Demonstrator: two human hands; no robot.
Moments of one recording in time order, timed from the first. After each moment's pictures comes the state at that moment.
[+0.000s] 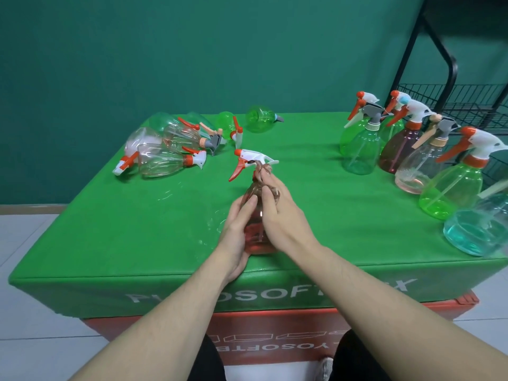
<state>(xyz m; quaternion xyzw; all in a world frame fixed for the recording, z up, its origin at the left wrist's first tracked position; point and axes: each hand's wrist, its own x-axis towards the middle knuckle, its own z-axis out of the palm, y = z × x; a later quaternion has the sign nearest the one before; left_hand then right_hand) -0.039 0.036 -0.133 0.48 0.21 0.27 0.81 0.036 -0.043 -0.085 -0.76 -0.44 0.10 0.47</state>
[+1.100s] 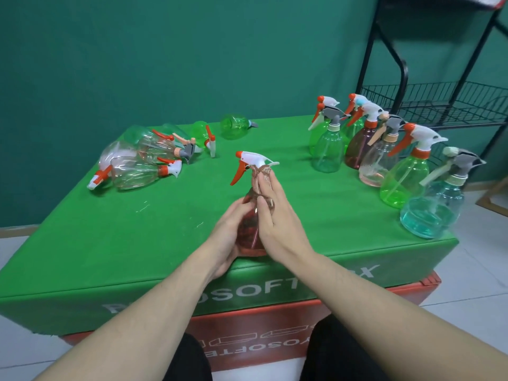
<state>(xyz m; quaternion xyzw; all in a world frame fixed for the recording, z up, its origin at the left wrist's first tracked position) -0.026 0.001 -0.096 0.57 0.23 0.15 0.78 0.056 -0.090 -0.094 -0.75 -0.45 0.02 0.48</state>
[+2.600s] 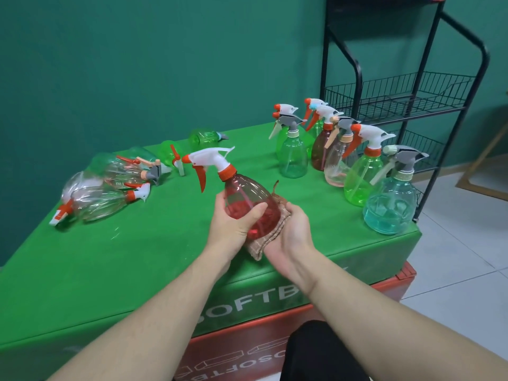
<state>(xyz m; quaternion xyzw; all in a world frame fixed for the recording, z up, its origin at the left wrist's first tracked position) 0.049 -0.039 -0.085 0.68 0.24 0.30 0.62 0.103 -0.138 -0.072 -0.31 -0.01 0.42 0.85</state>
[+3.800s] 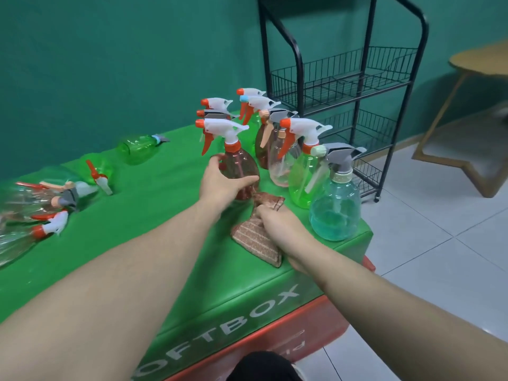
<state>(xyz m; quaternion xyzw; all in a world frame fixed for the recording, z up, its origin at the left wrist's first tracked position) 0.235 -0.045 -0.075 0.82 0.26 0.23 0.46 0.215 -0.200 -0.088 -0.74 -0.12 0.25 0.61</state>
